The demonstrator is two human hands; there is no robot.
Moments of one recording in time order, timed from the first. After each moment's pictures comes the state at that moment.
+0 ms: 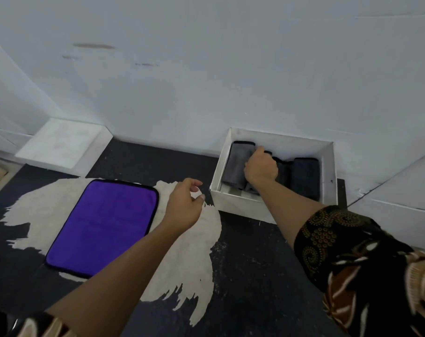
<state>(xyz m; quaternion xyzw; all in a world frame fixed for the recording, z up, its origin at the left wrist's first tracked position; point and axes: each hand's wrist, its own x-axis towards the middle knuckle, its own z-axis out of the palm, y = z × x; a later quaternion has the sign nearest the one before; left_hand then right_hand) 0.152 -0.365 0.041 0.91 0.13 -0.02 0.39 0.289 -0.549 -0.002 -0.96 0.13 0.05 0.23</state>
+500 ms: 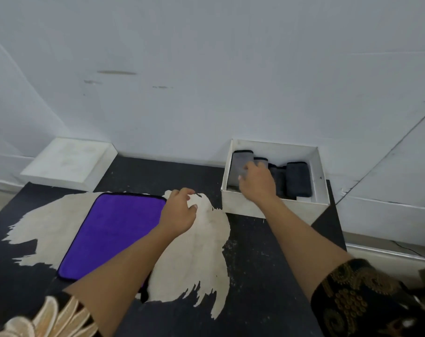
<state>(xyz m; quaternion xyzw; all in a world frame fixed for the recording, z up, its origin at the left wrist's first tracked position) 0.125 -0.302 0.047 0.94 0.05 -0.03 0.32 0.194 -0.525 0.054 -0.97 0.03 -0.01 0.25</state>
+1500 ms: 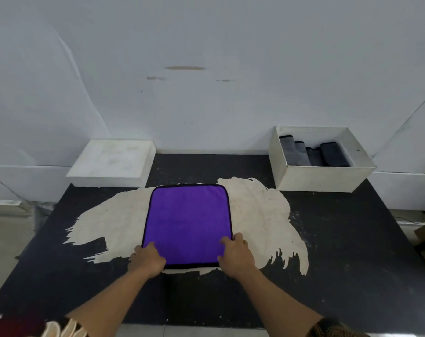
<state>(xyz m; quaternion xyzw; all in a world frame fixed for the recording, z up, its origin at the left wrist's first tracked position) 0.016 0.037 -0.041 0.94 0.14 -0.27 0.16 -0.019 -0.211 -0.043 -0.96 0.05 0.16 0.23</state>
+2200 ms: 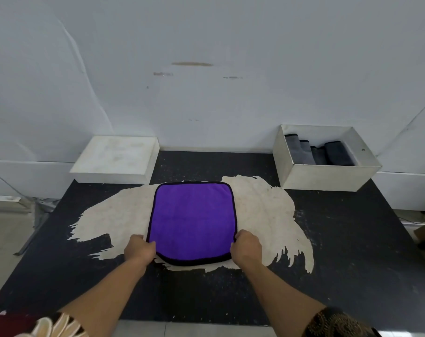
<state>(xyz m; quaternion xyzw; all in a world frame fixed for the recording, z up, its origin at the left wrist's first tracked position) 0.033 0.062 -0.049 0.86 0.31 -0.11 0.38 -0.002 -0.207 -0.047 -0.92 0.23 0.12 0.28</state>
